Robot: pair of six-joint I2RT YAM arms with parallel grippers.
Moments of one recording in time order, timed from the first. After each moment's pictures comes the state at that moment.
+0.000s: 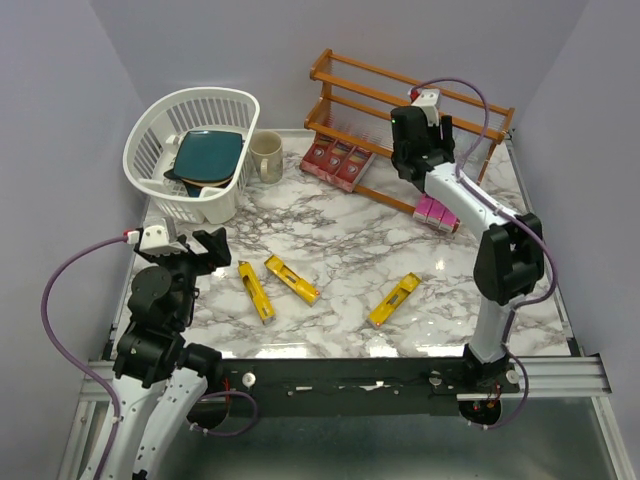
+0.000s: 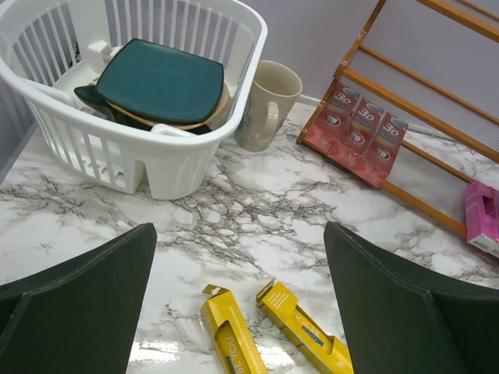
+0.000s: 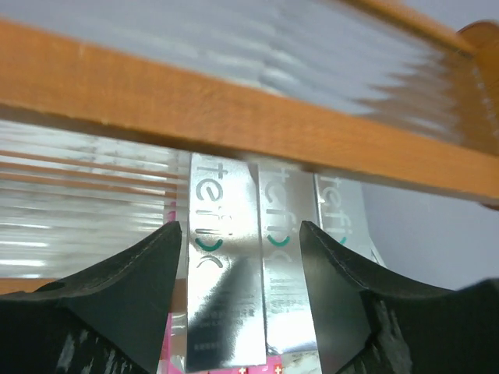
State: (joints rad) left arm -0.31 0.33 0.68 -0.38 -0.30 -0.30; right arm 0.41 1.92 1.65 -0.21 1.00 -0.04
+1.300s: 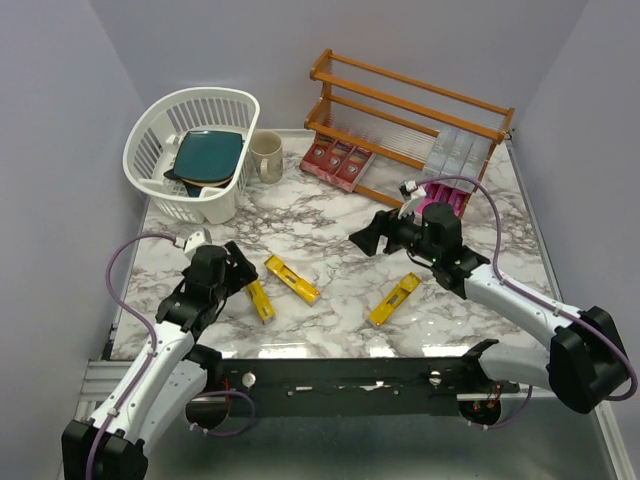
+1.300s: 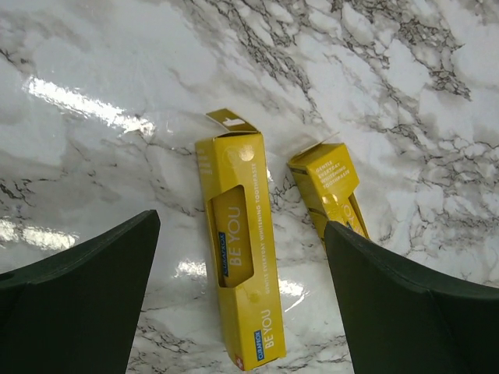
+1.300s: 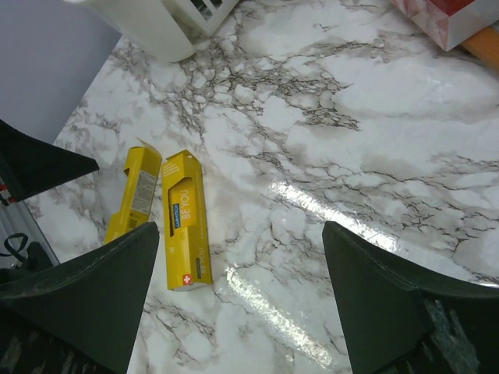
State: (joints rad) left arm -0.31 0.67 0.46 -0.48 -0.22 -0.75; right arm 0.54 1.19 0.66 0.24 -0.27 0.40
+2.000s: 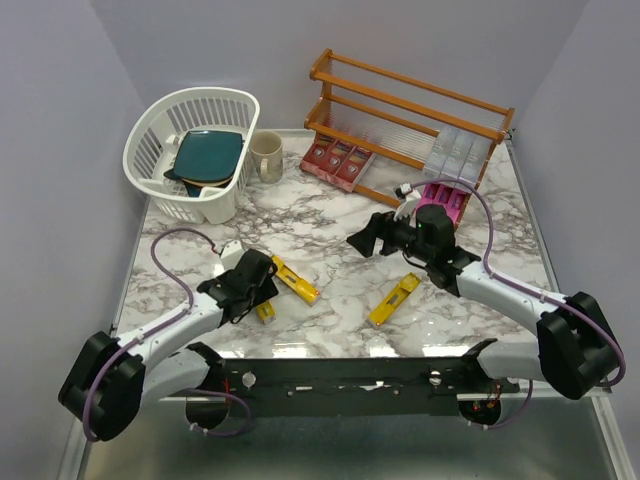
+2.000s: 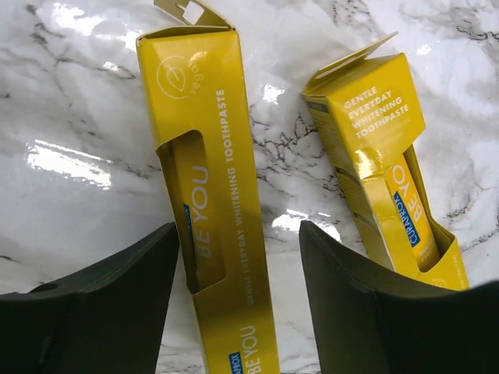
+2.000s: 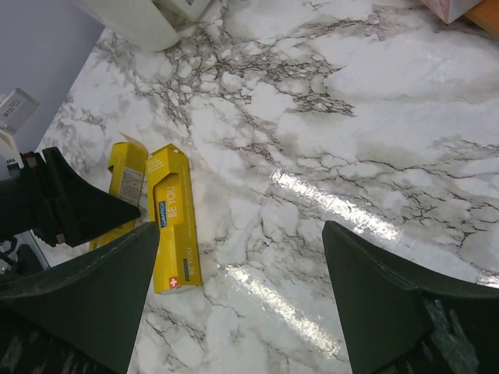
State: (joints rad) left arm -0.59 1.01 0.42 -0.41 -0.35 -0.96; right arm 0.54 1.27 0.64 0.32 -0.28 0.42
